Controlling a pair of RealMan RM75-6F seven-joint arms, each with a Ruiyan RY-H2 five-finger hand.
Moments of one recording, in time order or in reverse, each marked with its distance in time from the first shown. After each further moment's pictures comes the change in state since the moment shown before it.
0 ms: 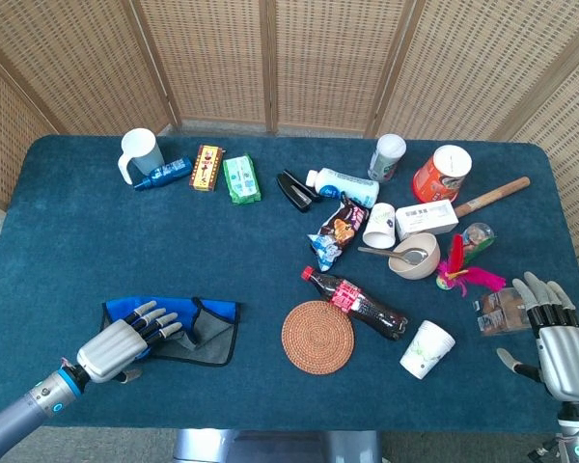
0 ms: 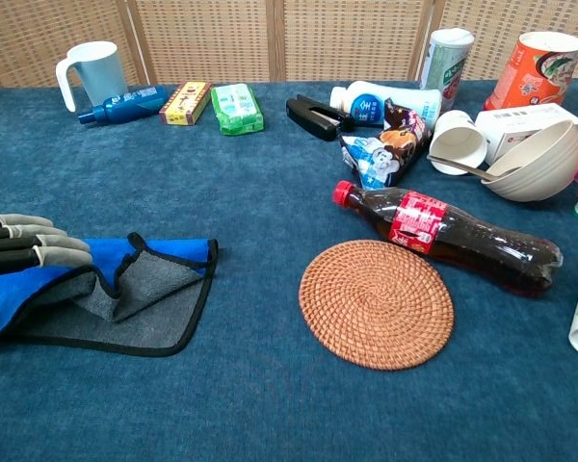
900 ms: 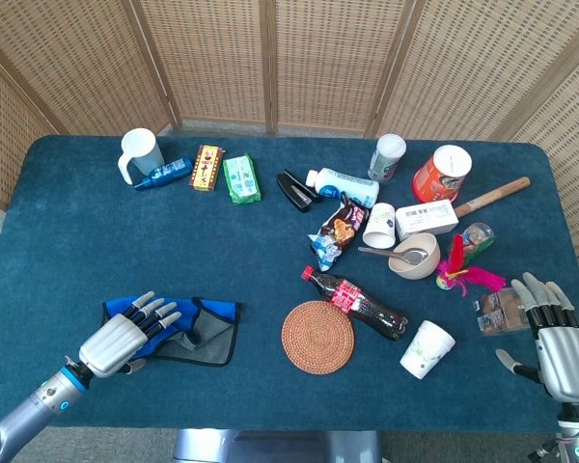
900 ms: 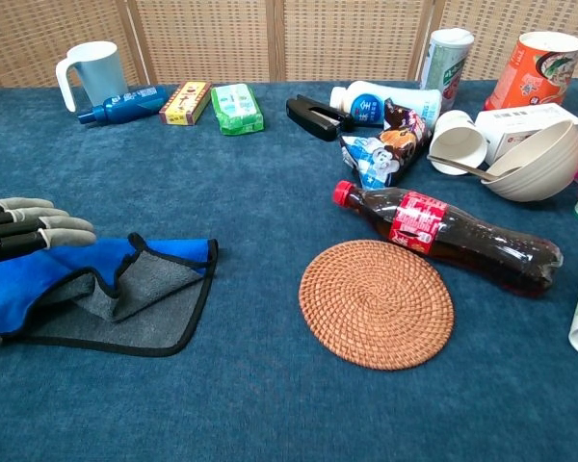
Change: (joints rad) left arm 0.055 -0.097 -0.052 0.100 -0.022 0.077 0.045; right arm 0.000 0.002 -0.004 -0.002 -0.008 0.001 0.004
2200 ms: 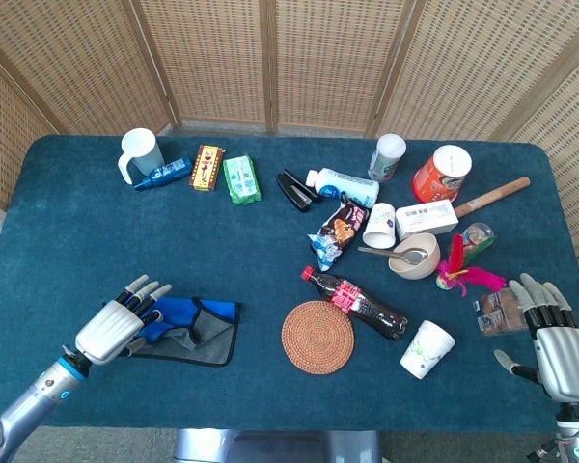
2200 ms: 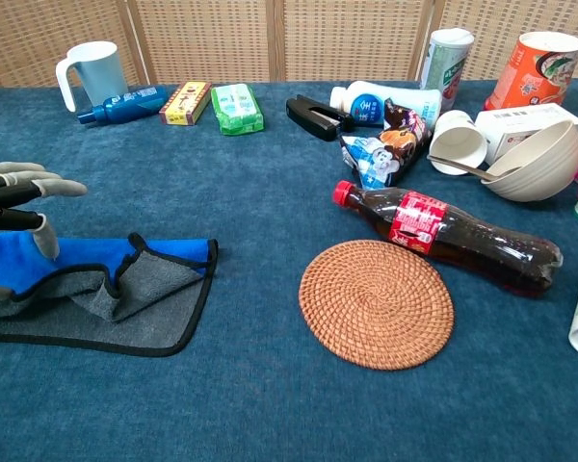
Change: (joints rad) left arm 0.009 -0.025 -0.050 0.053 -0.021 0.054 0.007; right arm 0.002 0.002 -0.004 -0.002 -0.001 -0.006 0.005
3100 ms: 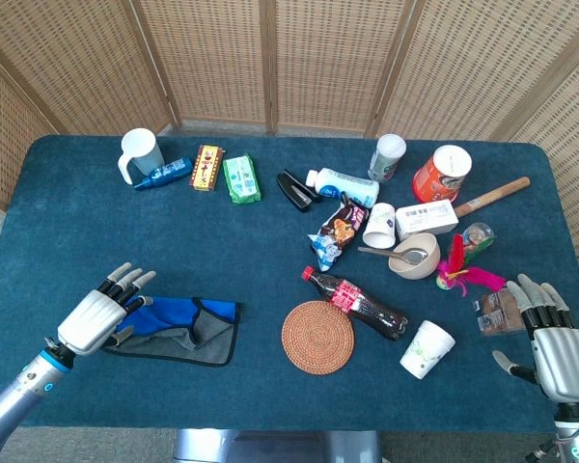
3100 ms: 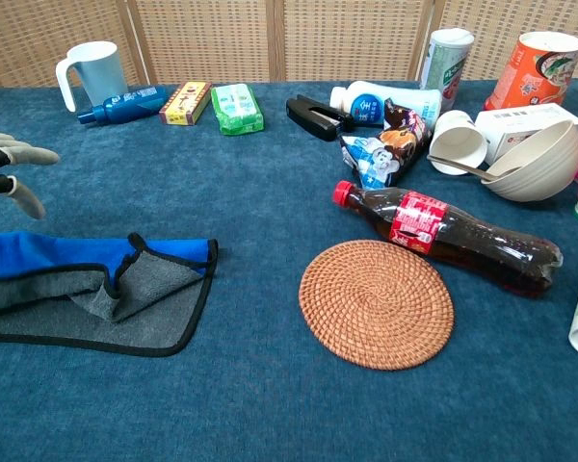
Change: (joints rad) left arm 0.010 0.011 -0.018 0.082 -0.006 0.072 -0.117; right arm 0.001 -0.005 -0.002 -0.004 0.000 -0.003 -0.014
